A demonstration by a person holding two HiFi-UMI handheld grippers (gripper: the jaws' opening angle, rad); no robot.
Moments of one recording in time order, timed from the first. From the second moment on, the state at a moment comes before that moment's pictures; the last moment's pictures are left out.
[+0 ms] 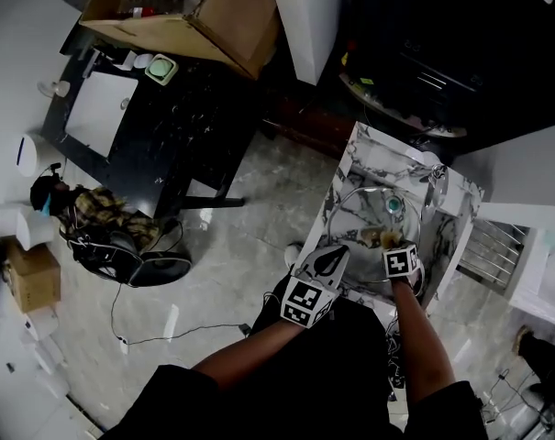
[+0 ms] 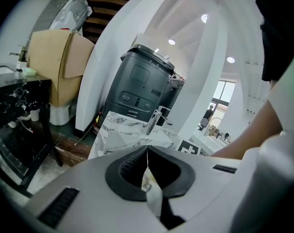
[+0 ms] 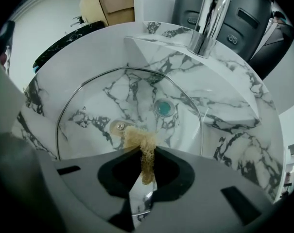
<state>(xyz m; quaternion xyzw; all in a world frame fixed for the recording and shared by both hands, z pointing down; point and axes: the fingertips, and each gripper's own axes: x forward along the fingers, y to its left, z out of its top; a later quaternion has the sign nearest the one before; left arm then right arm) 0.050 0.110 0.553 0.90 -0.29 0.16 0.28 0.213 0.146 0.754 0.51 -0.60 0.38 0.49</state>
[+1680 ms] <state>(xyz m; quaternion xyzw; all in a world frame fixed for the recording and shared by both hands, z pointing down) -0.036 0.098 0.533 0.93 -0.23 0.14 0.24 0.097 0.144 0.755 0.42 -0.60 0.37 0.57</state>
